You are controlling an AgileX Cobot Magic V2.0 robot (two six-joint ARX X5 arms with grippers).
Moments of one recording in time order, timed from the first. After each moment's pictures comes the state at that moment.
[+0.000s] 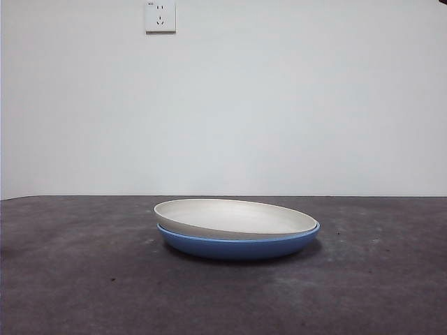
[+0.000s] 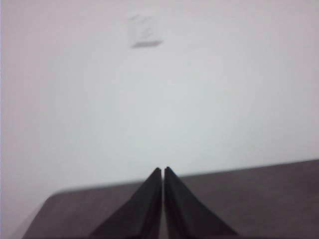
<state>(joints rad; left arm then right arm) -0.08 0.37 0.54 -0.01 0.03 0.06 0.39 0.75 0.97 -0.98 -0.37 0.13</state>
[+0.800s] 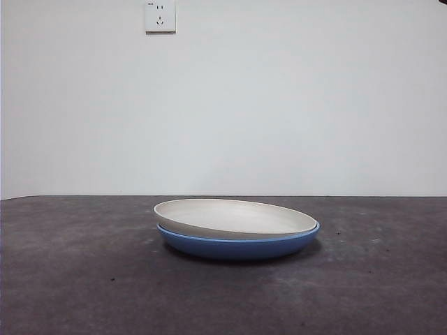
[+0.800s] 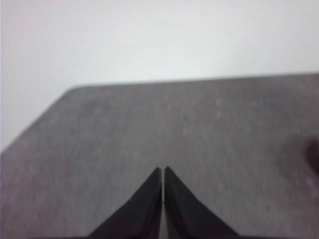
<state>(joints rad) -0.01 0.00 0.05 -0.13 0.02 0.06 0.39 0.75 0.97 -0.98 -0.37 0.13</state>
